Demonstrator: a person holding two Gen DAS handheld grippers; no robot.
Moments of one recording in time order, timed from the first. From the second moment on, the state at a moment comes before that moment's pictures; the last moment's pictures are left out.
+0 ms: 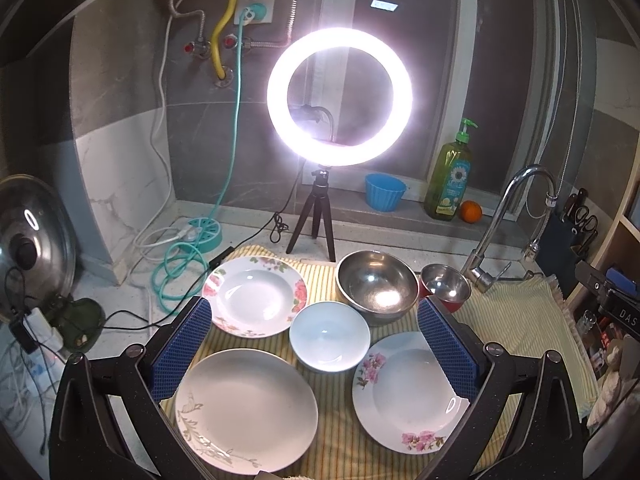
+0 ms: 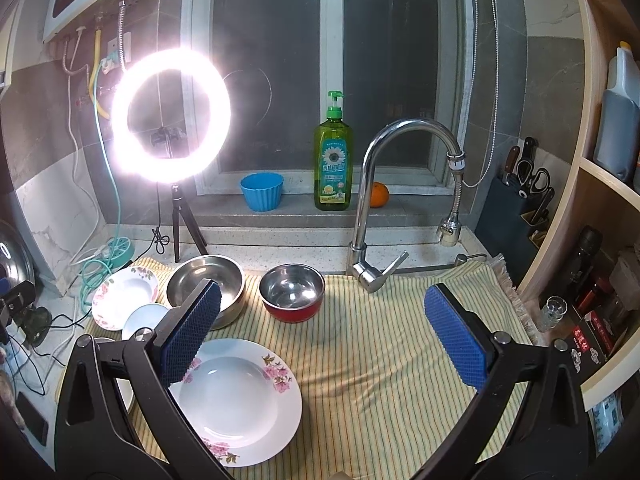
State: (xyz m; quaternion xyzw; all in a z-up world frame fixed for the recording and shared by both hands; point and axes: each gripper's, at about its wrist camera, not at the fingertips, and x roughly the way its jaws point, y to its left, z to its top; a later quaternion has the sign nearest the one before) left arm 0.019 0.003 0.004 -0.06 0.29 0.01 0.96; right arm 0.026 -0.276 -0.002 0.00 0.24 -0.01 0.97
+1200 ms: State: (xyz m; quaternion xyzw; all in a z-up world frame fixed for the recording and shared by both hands) left arm 0.017 0.003 -0.002 -0.06 0.29 0.01 0.96; right arm 0.027 -0.275 -0.008 0.00 0.25 -0.01 0.97
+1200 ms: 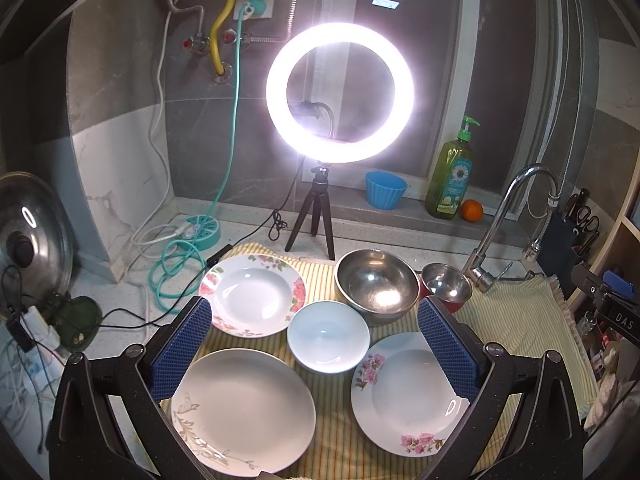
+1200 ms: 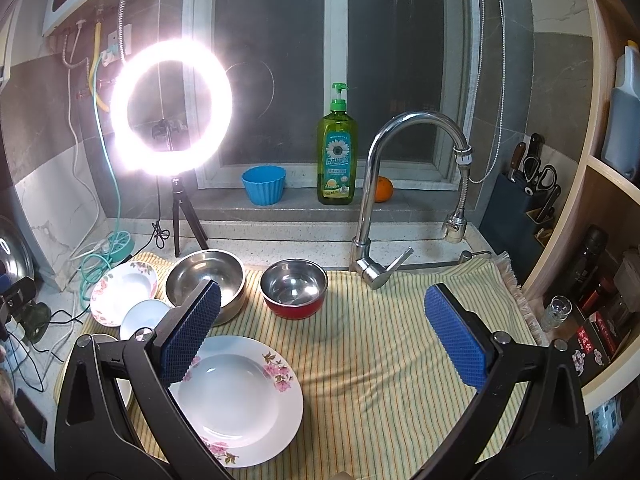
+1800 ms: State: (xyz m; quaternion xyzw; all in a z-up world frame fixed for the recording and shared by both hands) left arm 0.033 -0.001 -0.014 -0.07 0.31 0.00 0.95; right arm 0.039 -0.279 -0.018 0.00 0.26 0.00 0.97
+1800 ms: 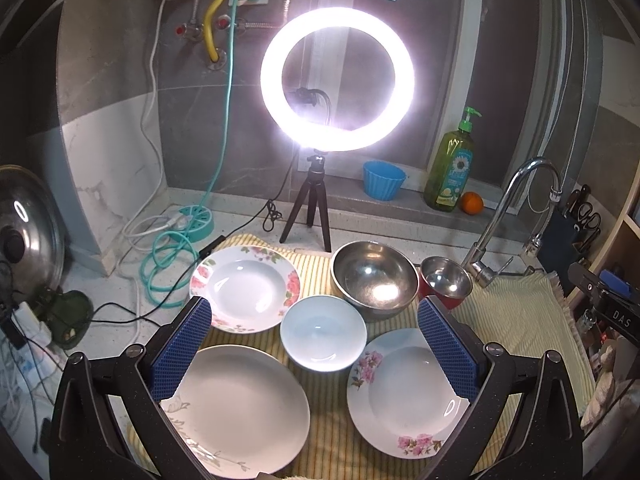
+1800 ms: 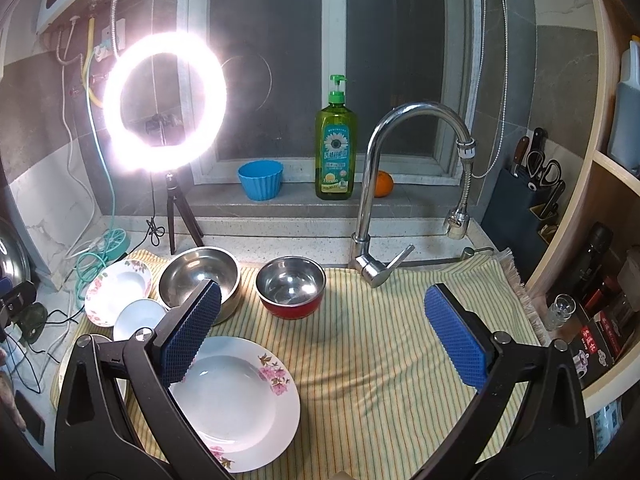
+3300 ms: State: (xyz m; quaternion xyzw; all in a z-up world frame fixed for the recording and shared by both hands) left arm 0.069 -0.031 -0.153 -0.18 0.52 -0.10 0.83; right arm 0.125 -0.316 -0.189 0.11 0.54 0.15 0.82
